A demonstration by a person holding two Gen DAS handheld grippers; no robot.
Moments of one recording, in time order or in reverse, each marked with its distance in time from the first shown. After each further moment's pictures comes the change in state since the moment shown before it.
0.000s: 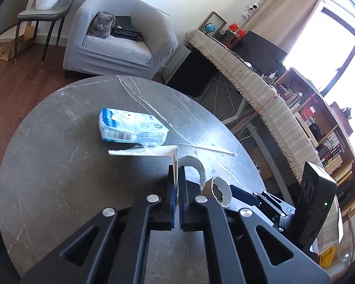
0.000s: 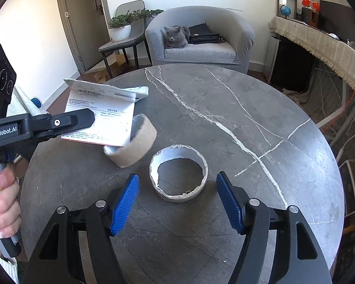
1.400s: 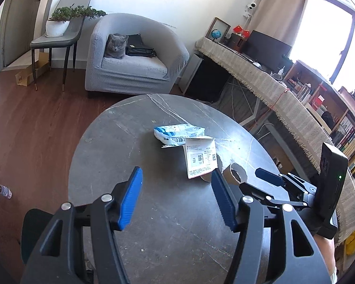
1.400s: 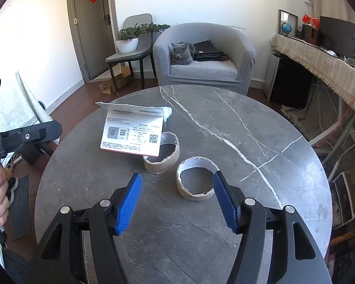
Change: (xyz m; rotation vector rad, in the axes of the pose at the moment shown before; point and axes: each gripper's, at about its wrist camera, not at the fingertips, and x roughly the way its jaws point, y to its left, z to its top) left arm -0.069 0.009 -0.017 0.095 -0.050 0.143; right arm -0.032 0.024 0.000 -0.039 -0.090 -0.014
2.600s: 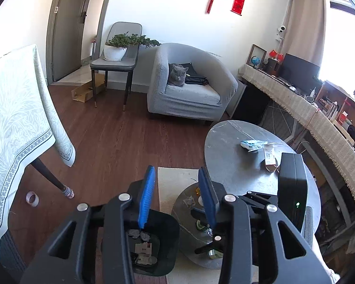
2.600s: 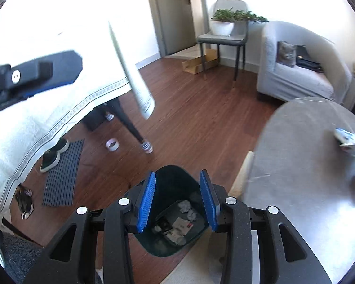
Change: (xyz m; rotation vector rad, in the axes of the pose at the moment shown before) left arm -0.189 0.105 -0.036 -0.011 -0.159 0.270; right arm 0.034 0.255 0.000 -0.230 0.086 0.352
